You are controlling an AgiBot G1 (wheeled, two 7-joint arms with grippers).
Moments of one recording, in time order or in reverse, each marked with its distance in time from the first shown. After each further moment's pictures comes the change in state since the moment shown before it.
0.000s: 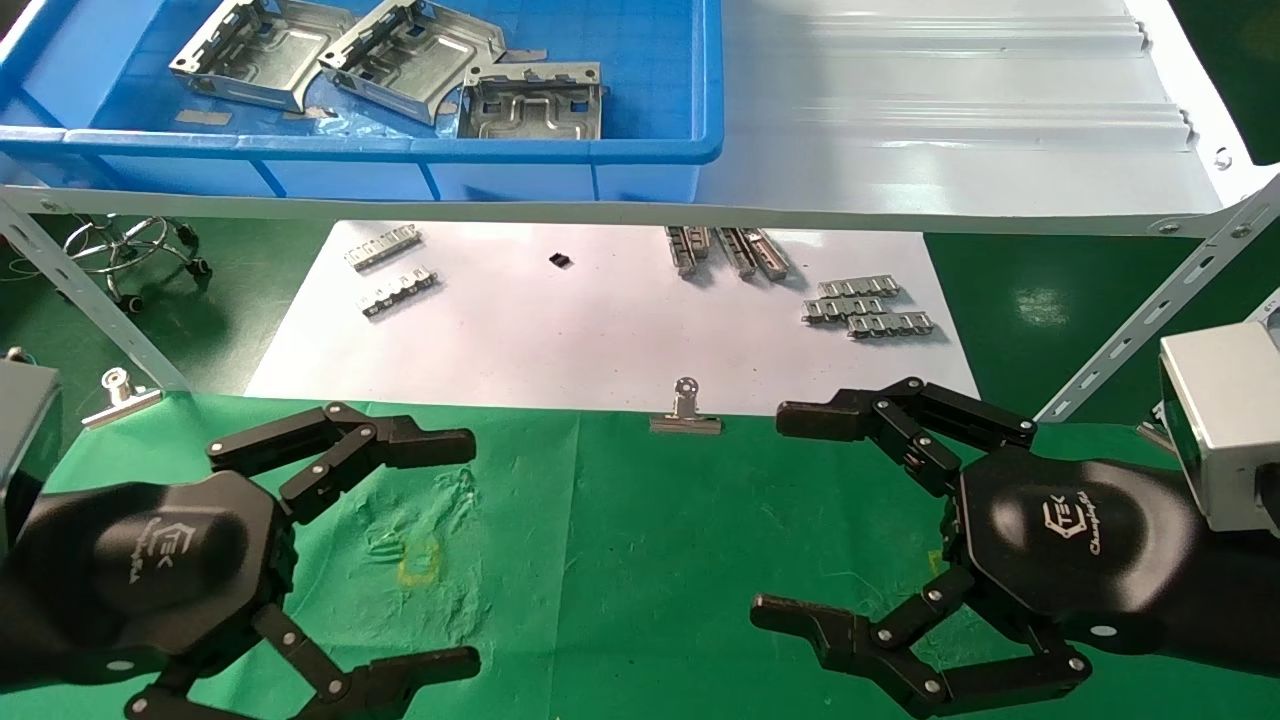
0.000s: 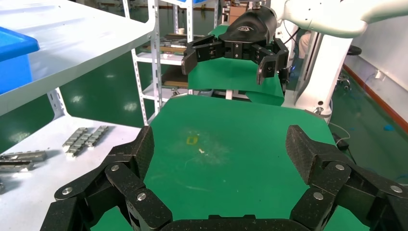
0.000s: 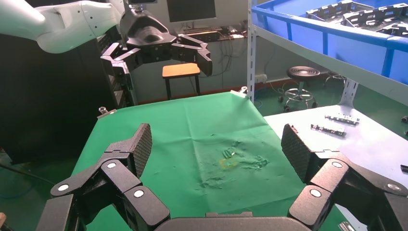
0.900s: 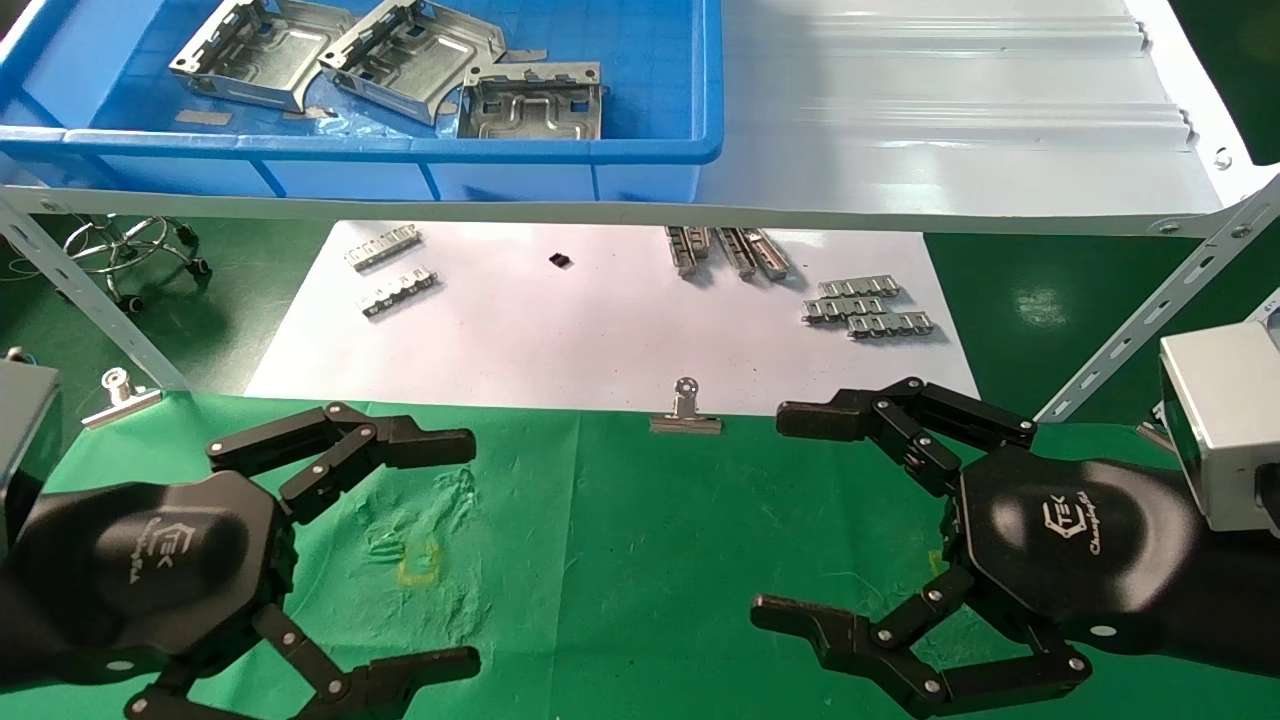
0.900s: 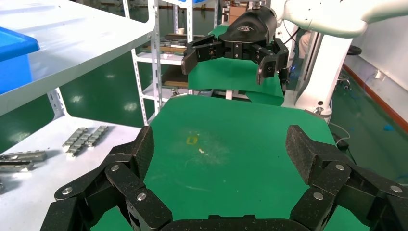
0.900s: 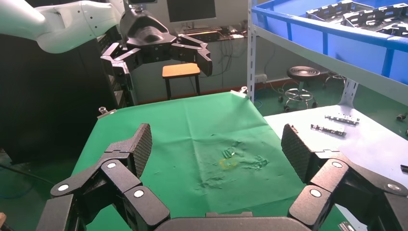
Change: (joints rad) left arm 0.000 0.000 0.000 0.000 0.000 0.000 0.000; right arm 0.000 0.000 0.000 0.000 0.000 0.000 0.000
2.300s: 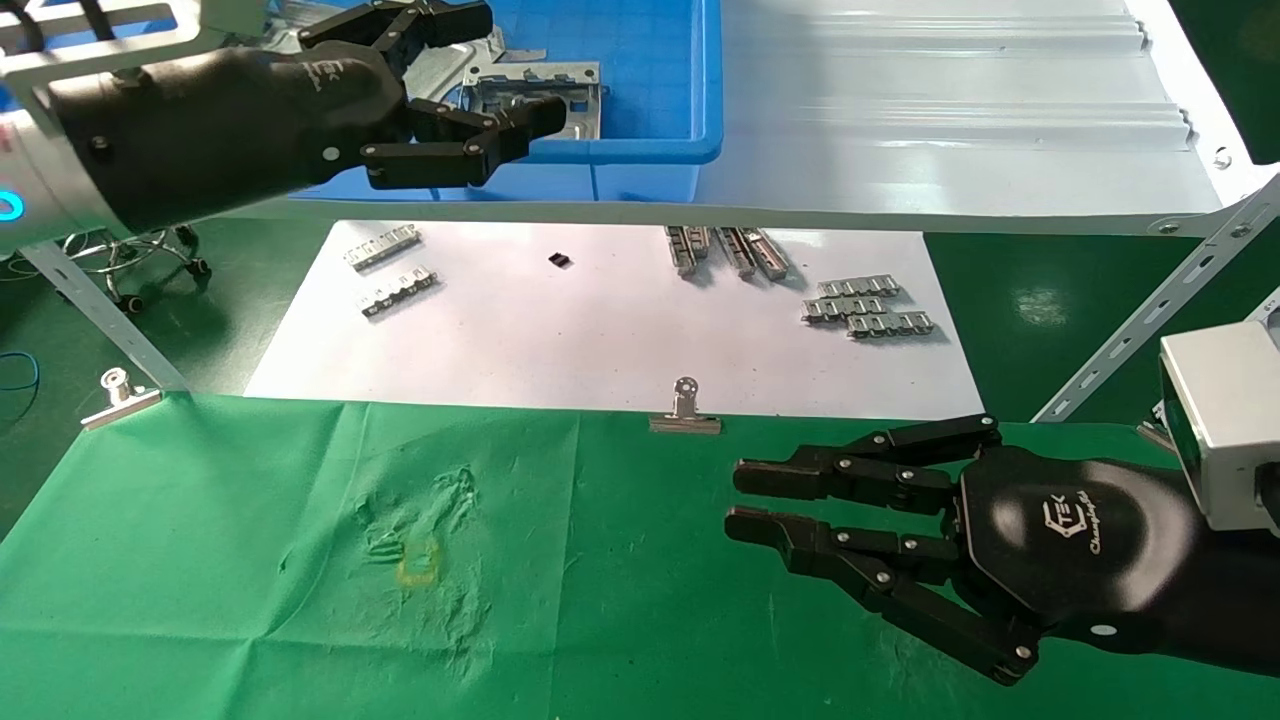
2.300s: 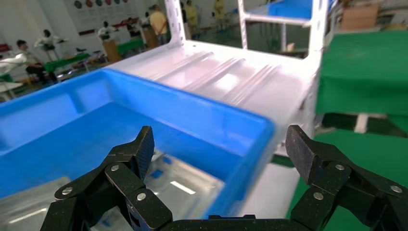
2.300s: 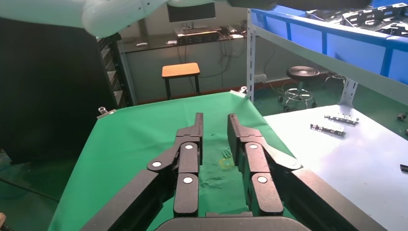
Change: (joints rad) left arm -0.568 0.371 0.128 0.574 0.323 -0.262 0.140; right arm 0.000 0.000 0.000 0.000 0.000 0.000 0.000
